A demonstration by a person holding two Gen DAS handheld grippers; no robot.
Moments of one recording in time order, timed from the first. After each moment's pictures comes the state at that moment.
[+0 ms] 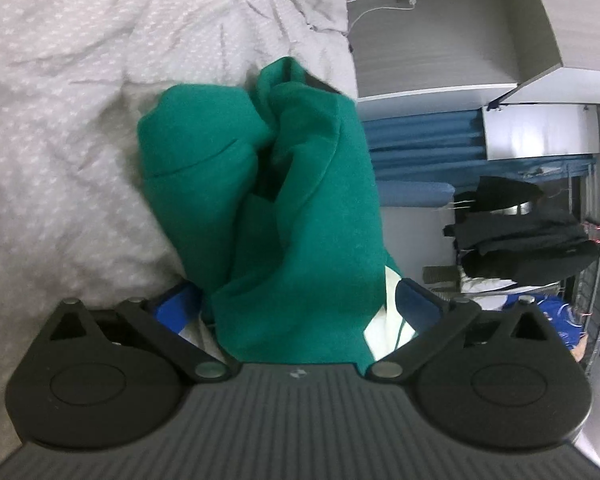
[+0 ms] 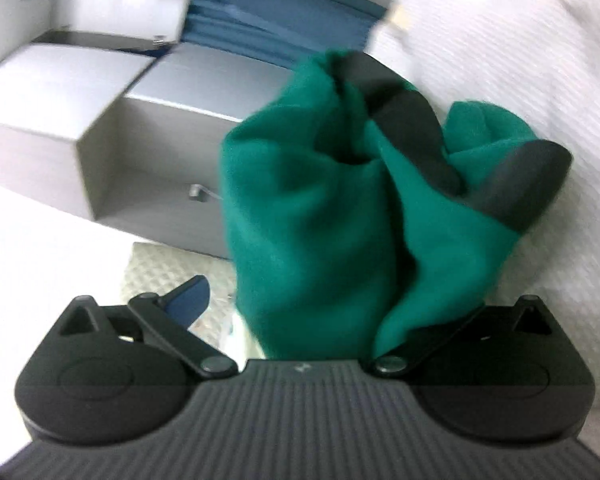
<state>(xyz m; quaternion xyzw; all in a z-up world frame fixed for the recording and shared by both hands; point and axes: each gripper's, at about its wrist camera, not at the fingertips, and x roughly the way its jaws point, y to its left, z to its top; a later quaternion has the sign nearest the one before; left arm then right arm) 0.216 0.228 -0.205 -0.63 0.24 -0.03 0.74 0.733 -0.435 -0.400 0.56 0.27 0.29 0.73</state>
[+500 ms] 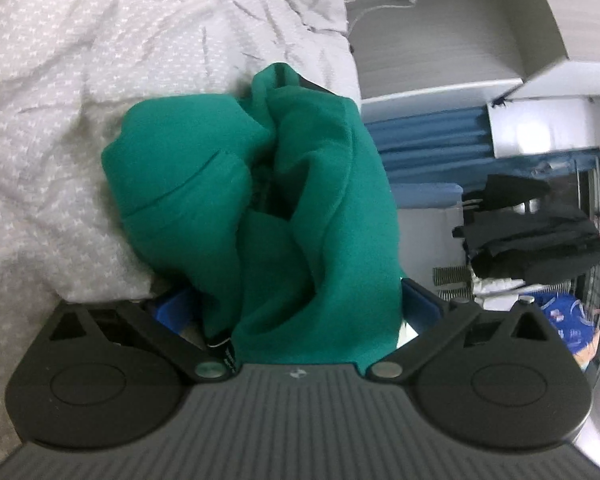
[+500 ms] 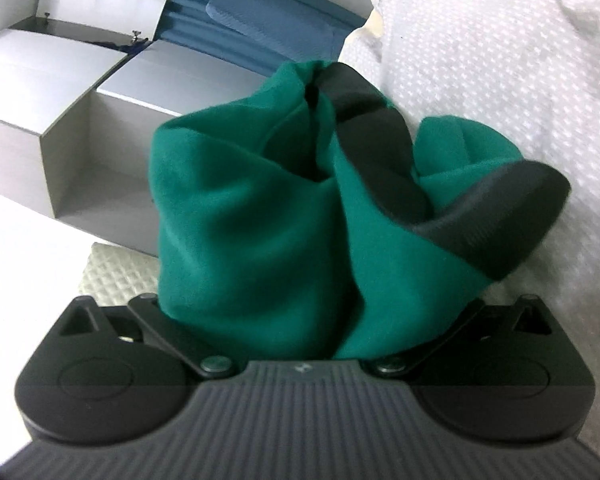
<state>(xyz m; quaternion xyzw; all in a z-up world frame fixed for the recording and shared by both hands) 0.257 0.230 -0.205 -0.62 0.24 -0.01 0.75 0.741 -0.435 -0.415 0.53 0.29 0.24 0.76</state>
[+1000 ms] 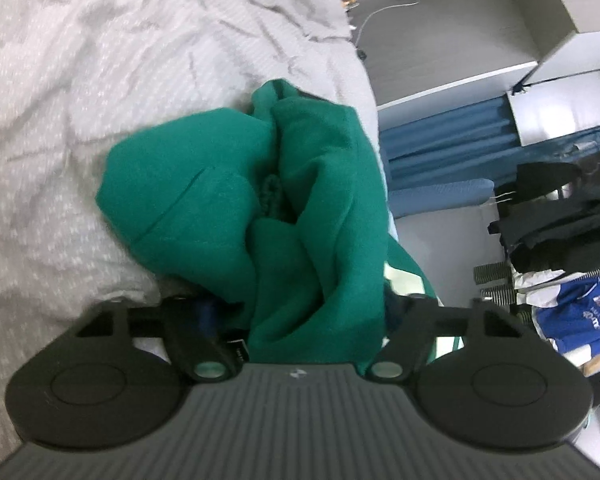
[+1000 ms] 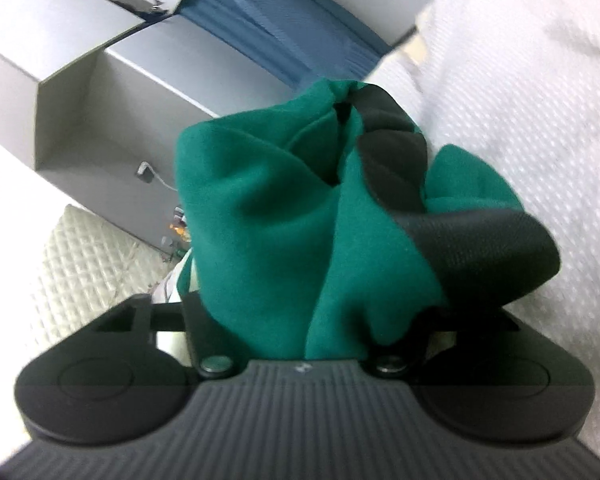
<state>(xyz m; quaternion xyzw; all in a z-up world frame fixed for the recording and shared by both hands) 0.279 0.227 -0.193 -0.55 0.26 0.03 0.79 0.753 -0.416 -0.392 0.44 0.27 0.23 0.82</state>
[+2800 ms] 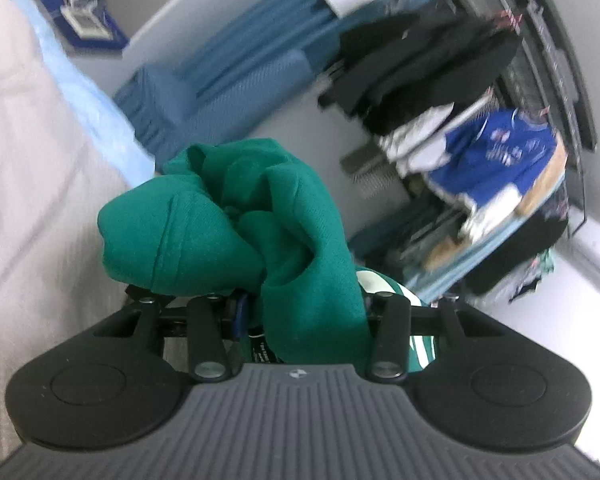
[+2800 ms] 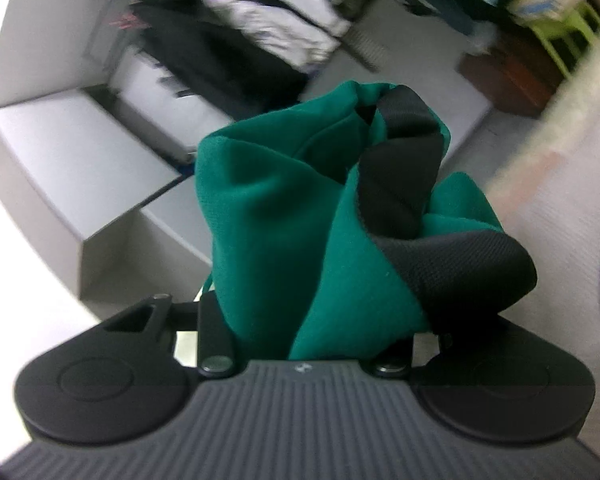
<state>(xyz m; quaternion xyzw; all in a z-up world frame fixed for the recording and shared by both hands) 0.485 -0.090 -0.090 -0.40 0.22 -0.22 0.86 0.812 -0.703 -0.367 0.49 0.09 0.20 0.84</state>
